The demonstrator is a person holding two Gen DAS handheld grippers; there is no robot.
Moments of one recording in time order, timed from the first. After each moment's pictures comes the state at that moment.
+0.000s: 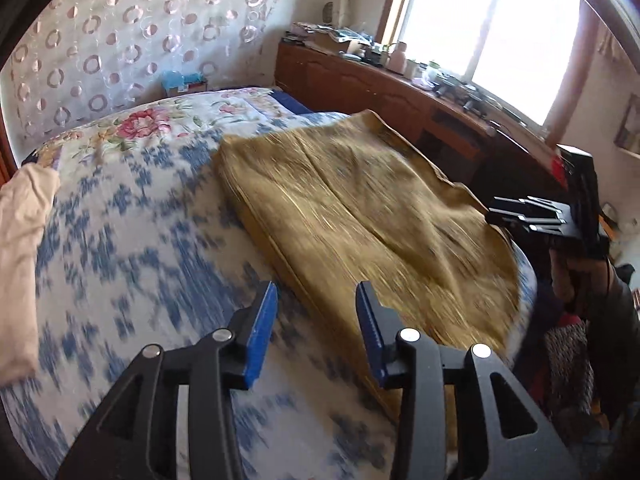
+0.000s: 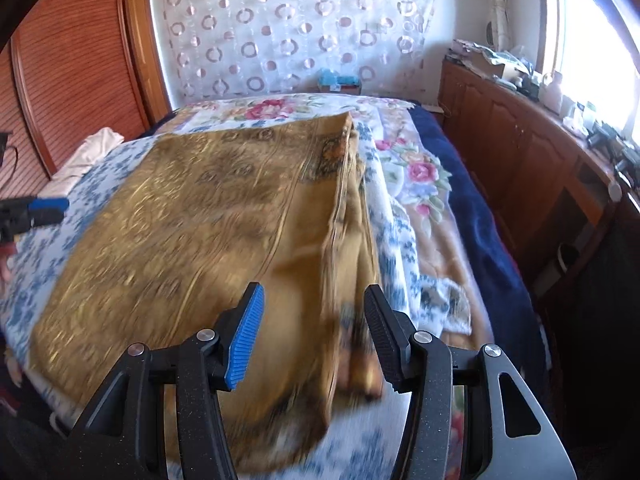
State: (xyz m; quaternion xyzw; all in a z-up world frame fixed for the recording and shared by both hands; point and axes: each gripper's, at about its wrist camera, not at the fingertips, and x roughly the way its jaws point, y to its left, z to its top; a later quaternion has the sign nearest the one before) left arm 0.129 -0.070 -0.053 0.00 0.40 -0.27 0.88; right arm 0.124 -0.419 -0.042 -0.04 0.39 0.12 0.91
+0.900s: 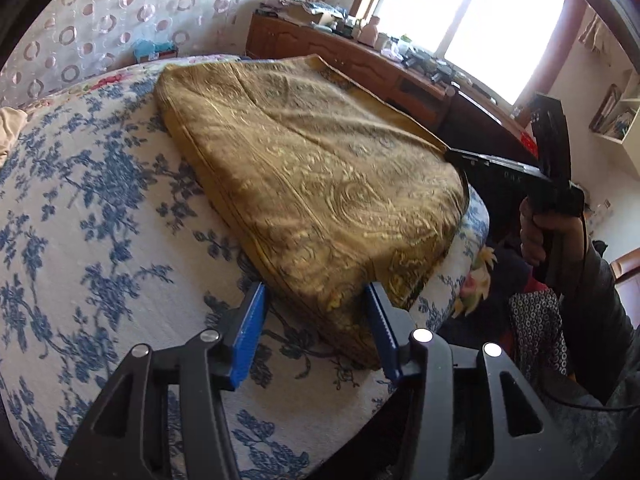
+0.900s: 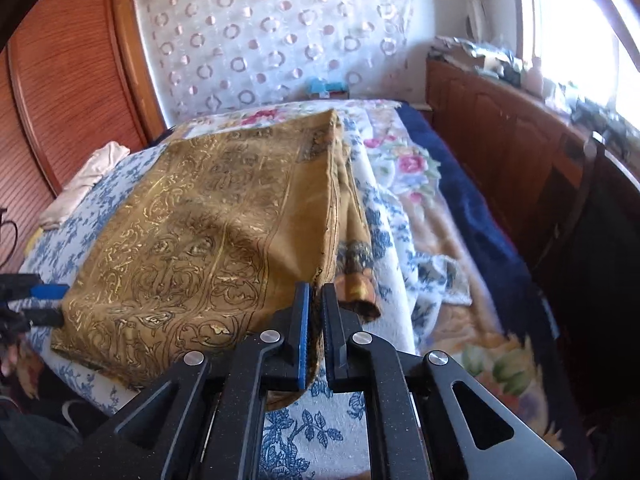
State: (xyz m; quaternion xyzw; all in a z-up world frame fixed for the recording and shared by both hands) left arm 0.063 -0.102 -0.091 -0.02 0.45 -0.32 0.84; right arm 0.088 -0.435 -0.048 0.00 0.38 0.11 0.92
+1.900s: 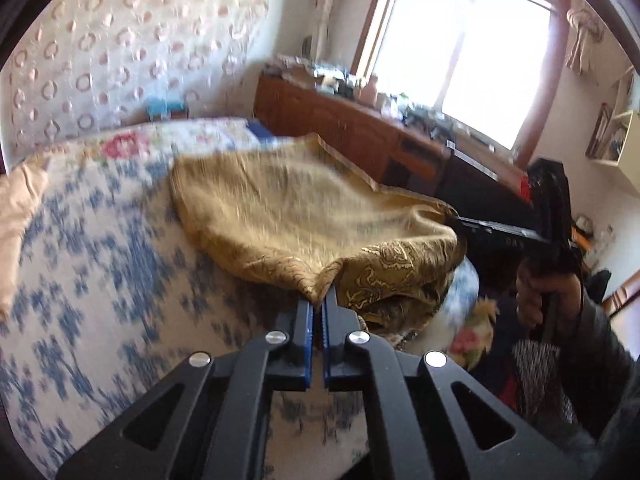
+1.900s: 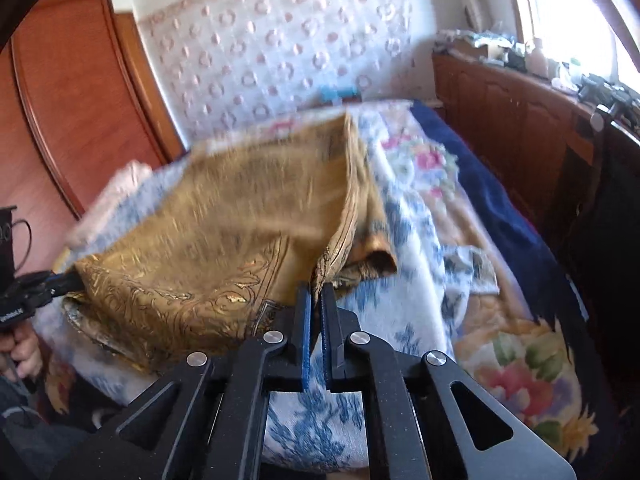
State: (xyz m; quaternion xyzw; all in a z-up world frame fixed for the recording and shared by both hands) left arm 0.065 -0.098 -0.029 -0.04 0.33 -0.30 0.89; right arm 0.070 -0.442 -0.026 0.06 0.34 0.15 0.93
